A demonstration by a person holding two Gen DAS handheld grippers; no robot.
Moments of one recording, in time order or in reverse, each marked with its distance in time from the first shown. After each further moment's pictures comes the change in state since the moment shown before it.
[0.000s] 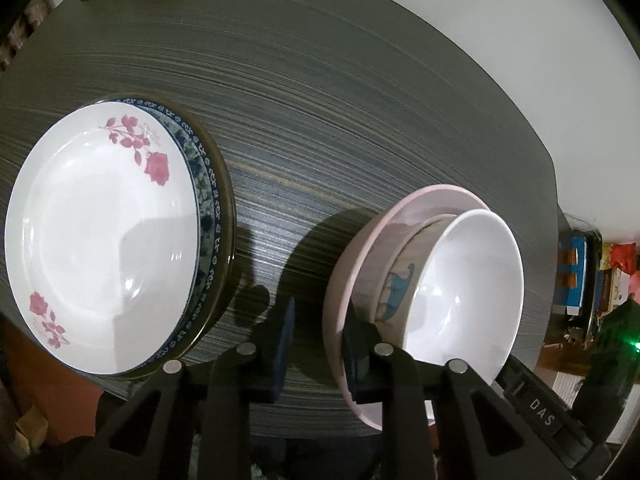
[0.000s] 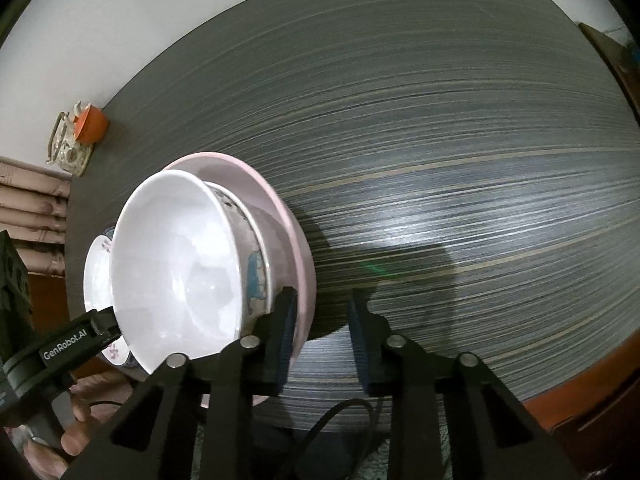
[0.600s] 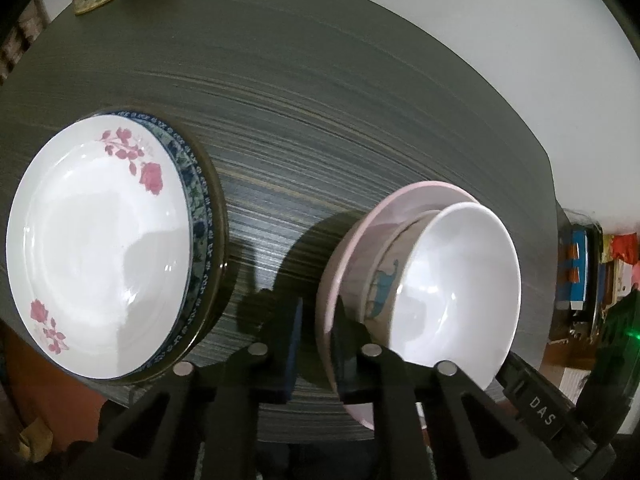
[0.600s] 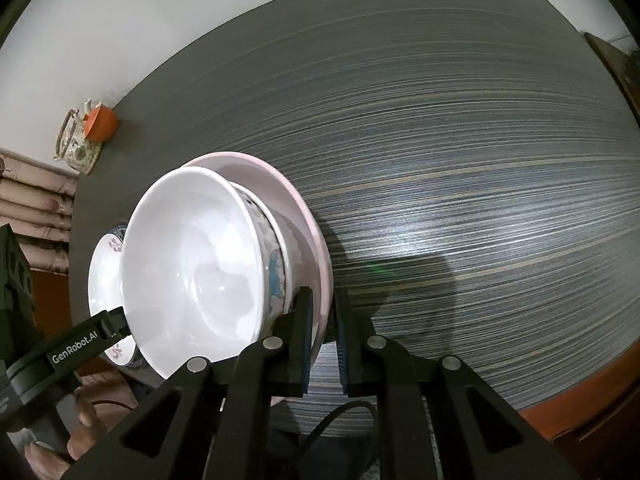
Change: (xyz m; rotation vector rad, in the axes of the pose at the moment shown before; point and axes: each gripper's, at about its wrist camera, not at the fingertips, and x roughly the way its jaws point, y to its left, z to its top) left arm 0.000 -0.011 -0.008 0.046 -0.037 0.005; right arm -0.003 0.003 -0.006 -0.018 -0.037 0.018
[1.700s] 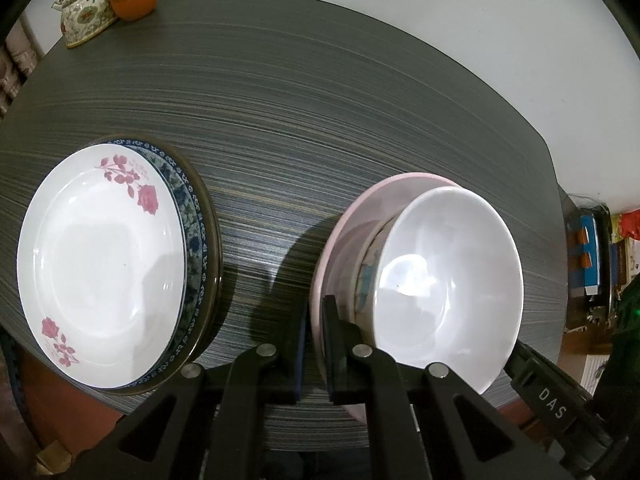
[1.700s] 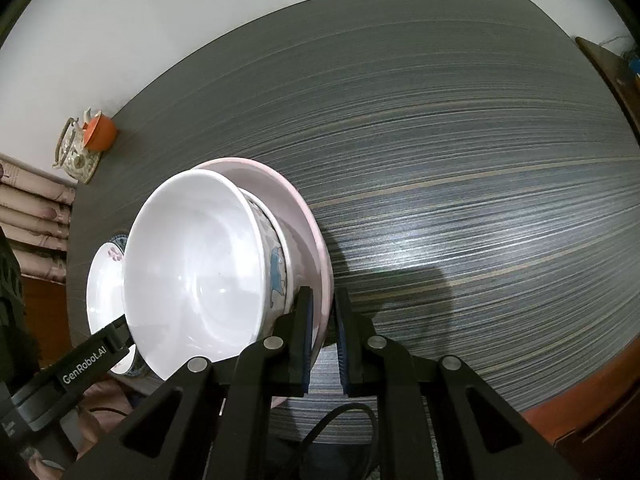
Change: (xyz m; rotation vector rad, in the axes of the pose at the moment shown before) left arm -0.003 -0.022 -0.012 0.071 -0.056 0.048; right arm -0.006 0.003 -0.008 0.016 -0.047 -0.019
